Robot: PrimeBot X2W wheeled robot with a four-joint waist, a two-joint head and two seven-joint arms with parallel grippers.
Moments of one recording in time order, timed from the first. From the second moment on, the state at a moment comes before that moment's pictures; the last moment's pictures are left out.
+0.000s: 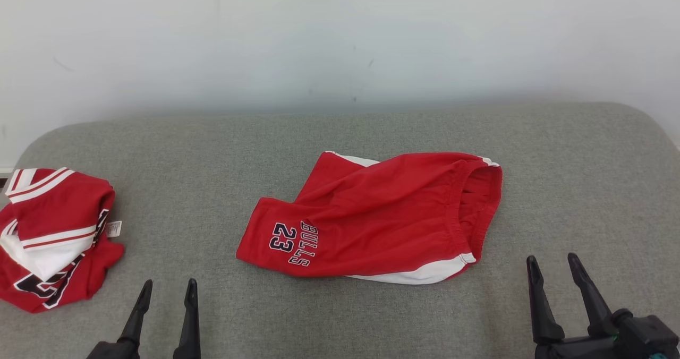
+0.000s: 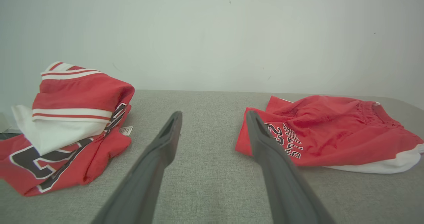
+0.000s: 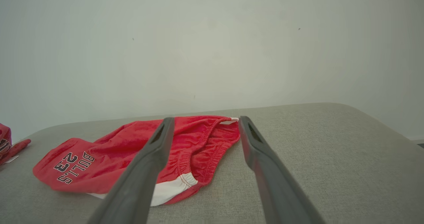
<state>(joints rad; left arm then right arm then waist) 0.01 0.10 0.00 0.17 -0.18 -0.13 -0.26 0.04 -0.14 0.04 0.10 0.25 0.13 -0.26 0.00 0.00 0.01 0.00</state>
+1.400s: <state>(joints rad) -0.03 0.05 -0.07 0.19 -0.18 -0.13 -0.26 -0.32 -0.39 0.46 0.67 0.39 0.13 -0.14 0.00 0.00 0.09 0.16</state>
